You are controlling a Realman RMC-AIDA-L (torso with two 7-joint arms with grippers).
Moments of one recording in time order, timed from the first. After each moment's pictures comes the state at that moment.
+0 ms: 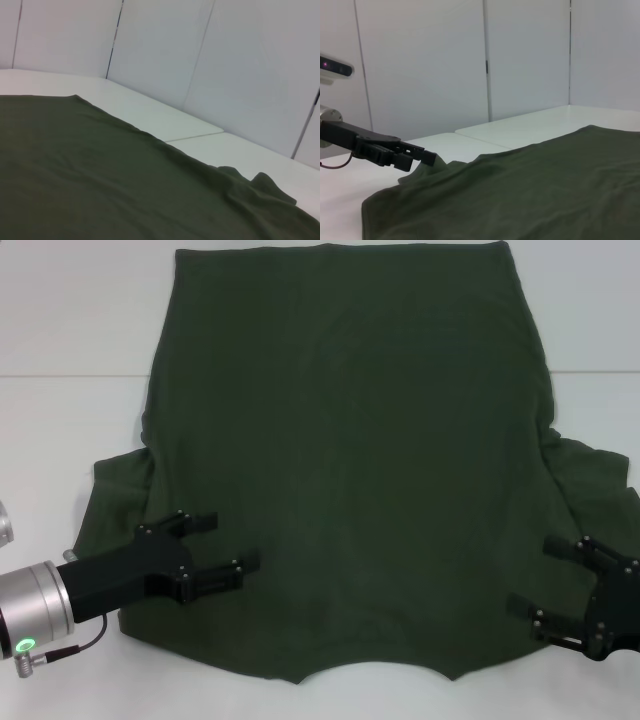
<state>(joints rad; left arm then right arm) -0.43 -2.16 0.50 0.59 2.01 1.45 -1.23 0.33 2.10 -0.44 -0.48 -1.97 -1.57 0.86</state>
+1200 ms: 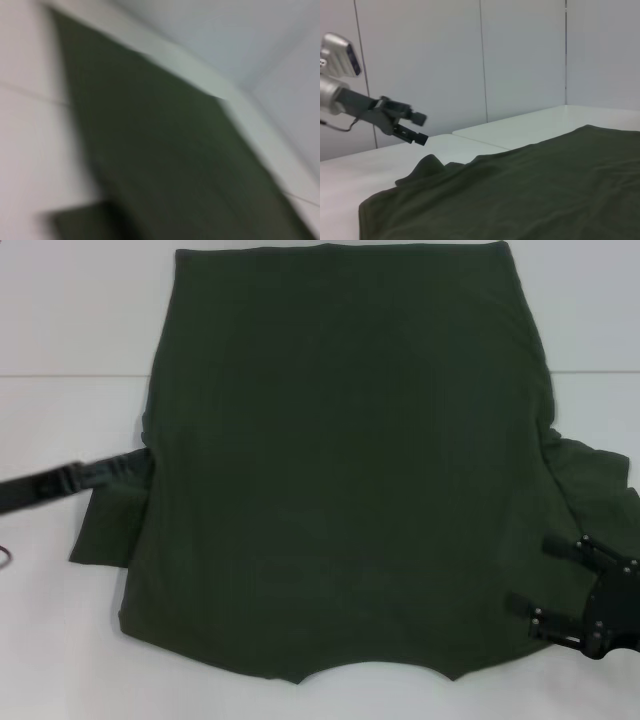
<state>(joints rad) -0.52 -2.04 0.38 0.71 2.18 1.32 -2.06 0.34 2.10 -0.44 -0.46 -1.97 -1.56 0.86</state>
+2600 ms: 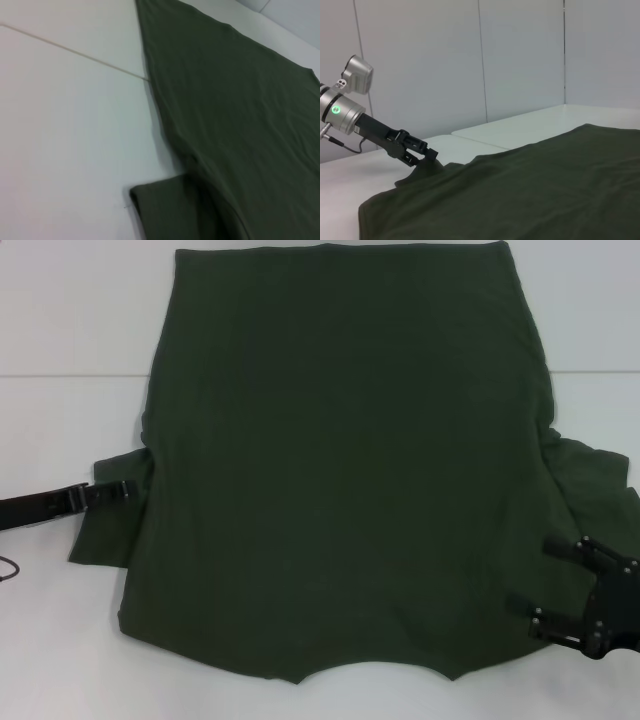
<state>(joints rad) -0.57 -2.03 0.45 0.60 2.28 1.06 -2.06 0.33 2.10 -0.43 -0.46 -1.97 -1.56 0.86</state>
